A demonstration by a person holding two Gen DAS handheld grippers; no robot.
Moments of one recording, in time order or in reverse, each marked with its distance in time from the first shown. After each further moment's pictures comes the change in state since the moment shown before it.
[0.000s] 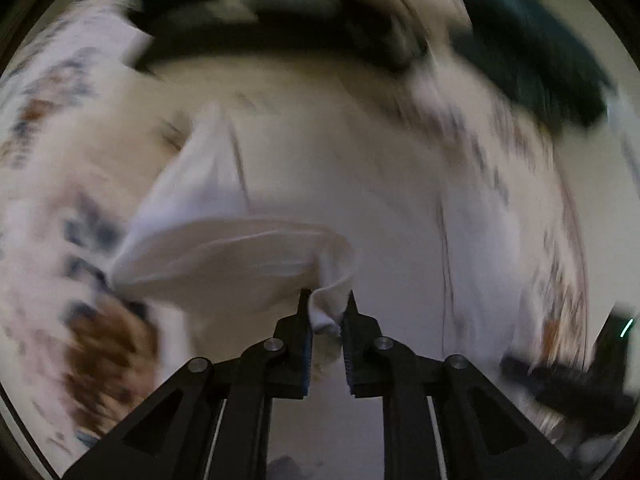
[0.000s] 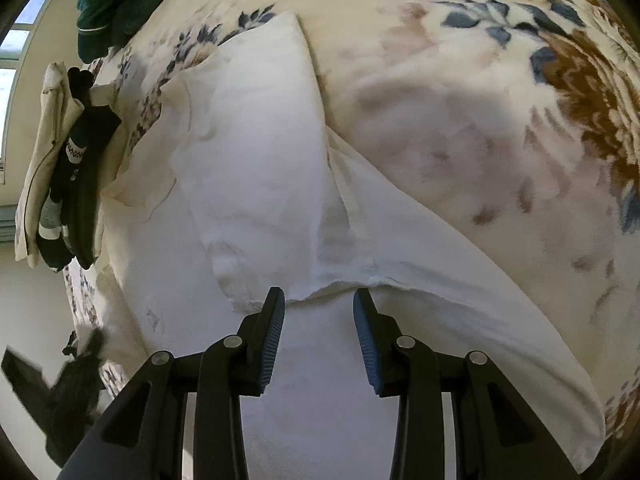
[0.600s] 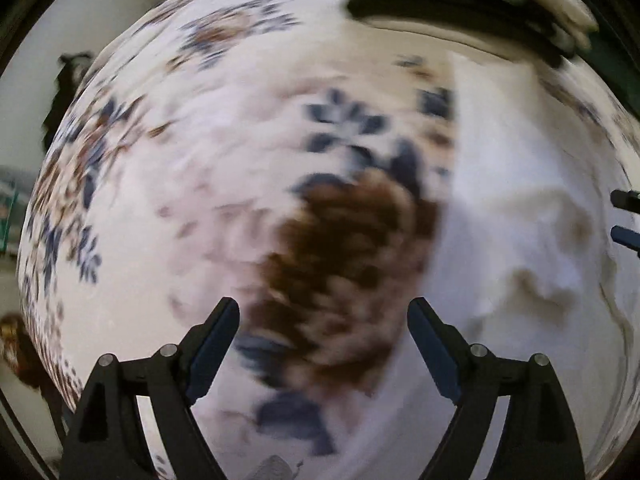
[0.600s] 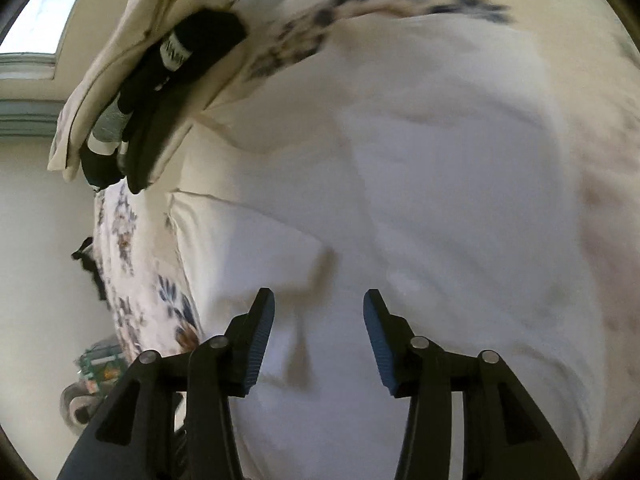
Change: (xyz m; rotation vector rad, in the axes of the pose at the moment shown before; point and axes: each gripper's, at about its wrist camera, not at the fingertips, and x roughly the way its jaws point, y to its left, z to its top) left arm -0.056 0.120 -0.090 -0.219 -0.011 0.431; right arm 0.035 0.128 0.019 -0.328 0.150 0.115
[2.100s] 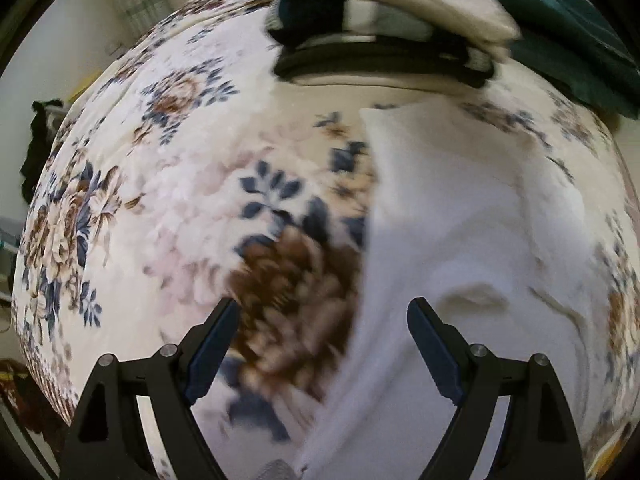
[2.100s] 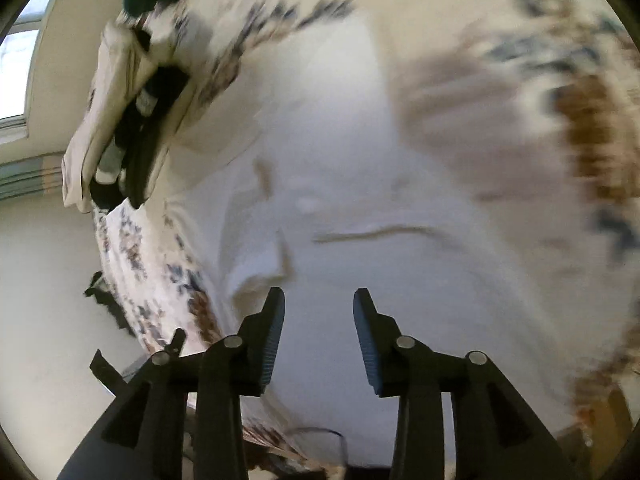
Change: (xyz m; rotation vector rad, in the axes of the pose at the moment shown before) left arm -0.079 -0.052 -0.003 0.154 -0.106 -0.124; right arm -0.185 -0.117 -0.077 0.249 0.022 -0.052
